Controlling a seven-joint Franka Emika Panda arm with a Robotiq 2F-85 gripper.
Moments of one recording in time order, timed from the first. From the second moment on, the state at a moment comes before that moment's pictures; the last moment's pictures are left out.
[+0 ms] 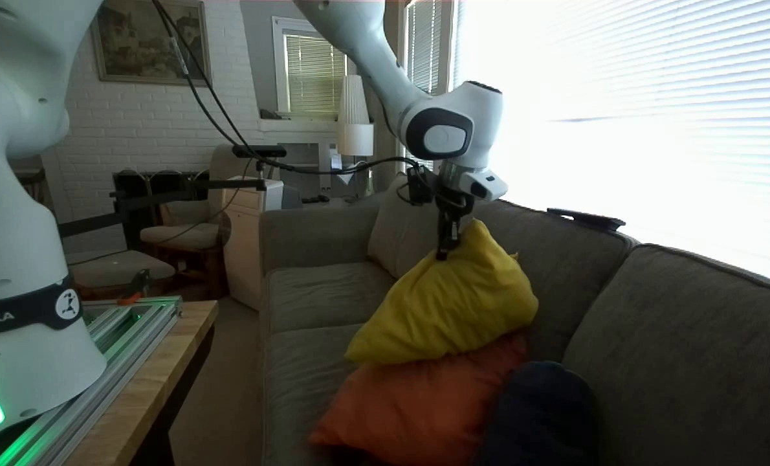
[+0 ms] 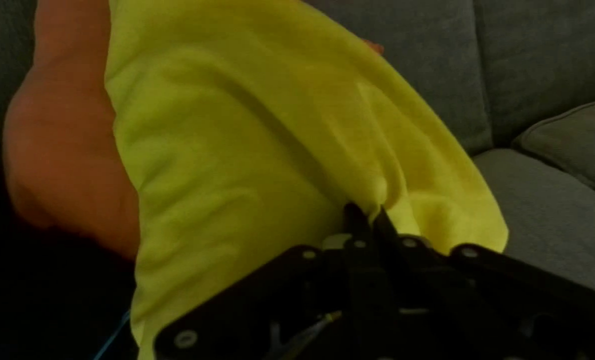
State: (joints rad) arm 0.10 0.59 0.21 -1.78 0.26 2.38 0.25
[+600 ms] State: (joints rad) arm 0.09 0.46 0.24 -1.79 0.43 2.23 0.13
